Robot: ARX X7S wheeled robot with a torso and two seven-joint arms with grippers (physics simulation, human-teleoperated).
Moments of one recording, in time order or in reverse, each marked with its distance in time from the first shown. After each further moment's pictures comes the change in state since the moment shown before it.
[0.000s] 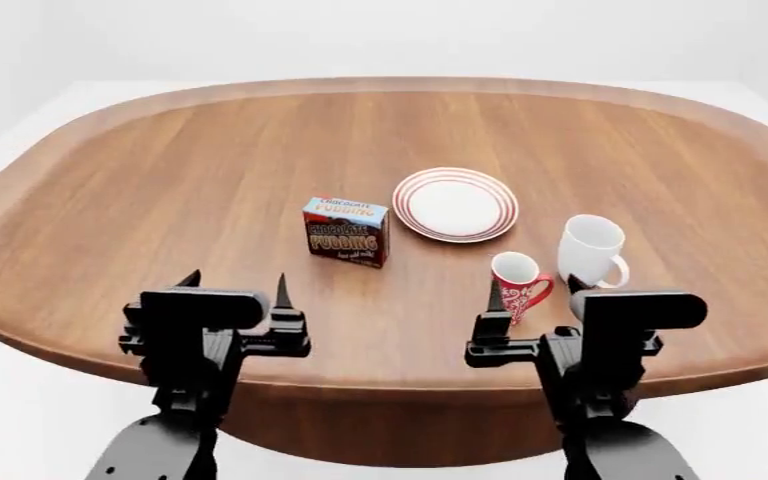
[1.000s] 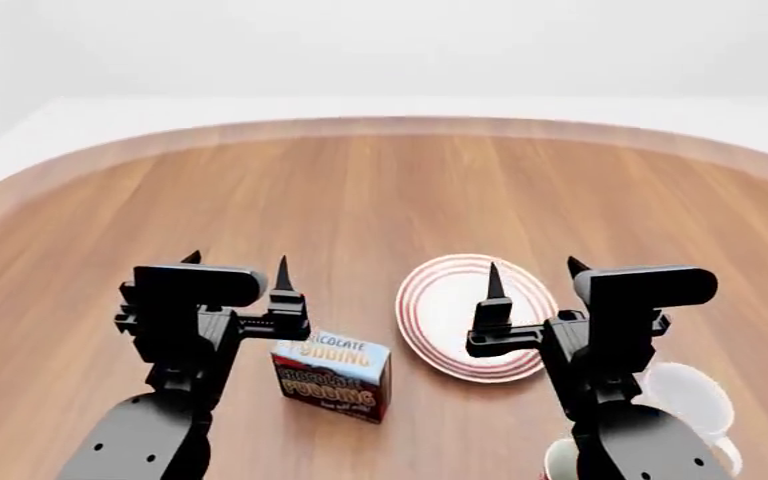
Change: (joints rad) left arm -0.070 -0.034 0.007 0.060 -0.062 -0.118 -0.018; right arm 0.061 0.050 -0.004 -0.092 0.066 0.136 0.009
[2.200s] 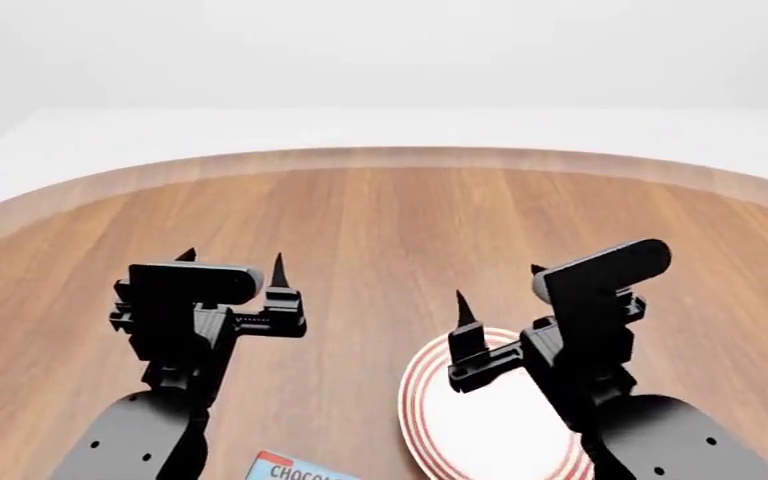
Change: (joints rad) left arm -0.007 -0.027 0.012 -0.006 -0.028 0.016 -0.033; right arm 0.130 0.118 -0.073 -0.179 0.131 0.400 -0.039
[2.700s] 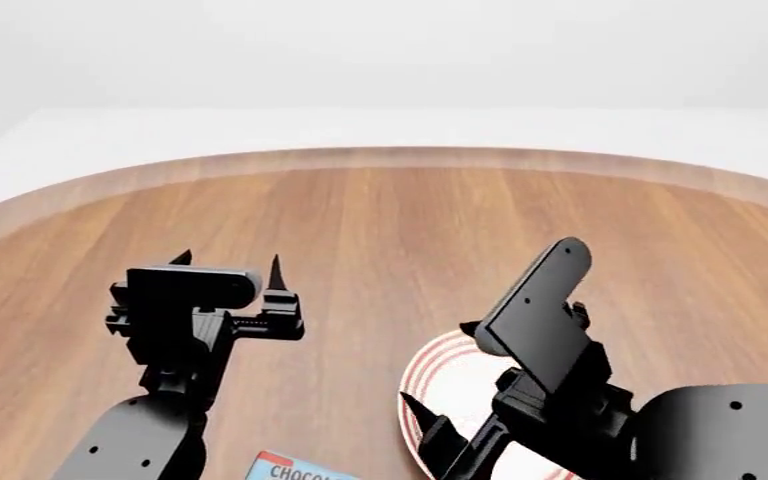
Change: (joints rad) left arm 0.013 -0.013 0.010 0.004 0.002 0.019 -0.018; right arm 0.372 0.336 -0.193 -0.009 1.017 0.189 0.313
